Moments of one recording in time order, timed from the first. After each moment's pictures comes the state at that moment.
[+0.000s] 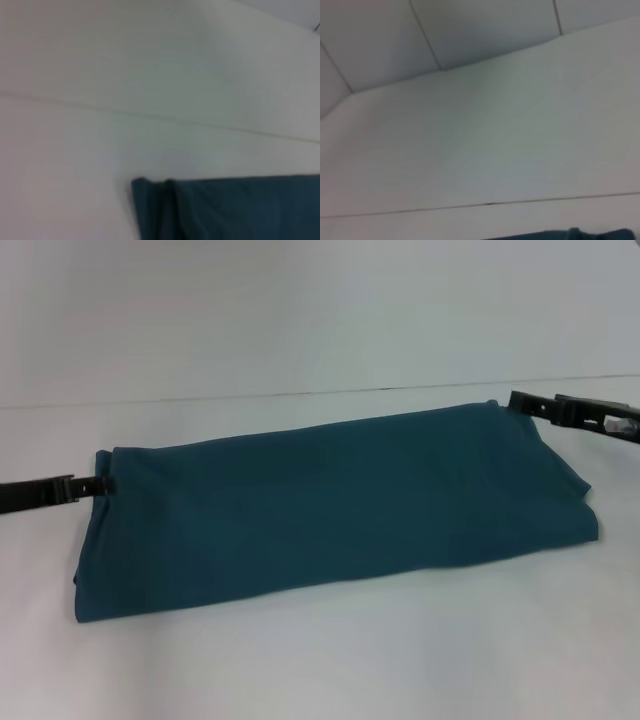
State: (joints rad) left arm -0.61 -2.03 0.75 0.74 2.26 0.99 -2.25; right arm 0.60 2.07 -0.62 -0.71 -2.05 -0.88 1.93
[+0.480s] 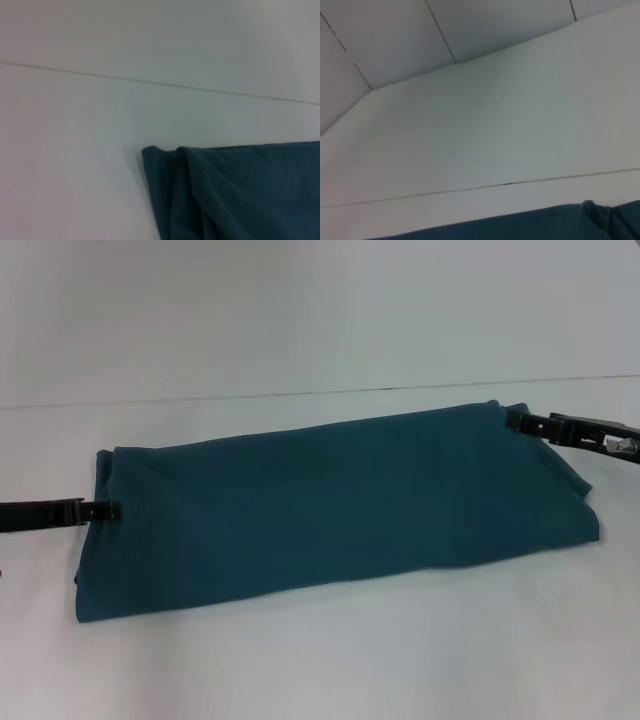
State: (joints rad) left arm -0.63 -2.05 0.76 0.74 2.40 0.98 -2.30; right arm 0.57 2.08 -0.63 -0.70 -2.01 -0.94 1.91
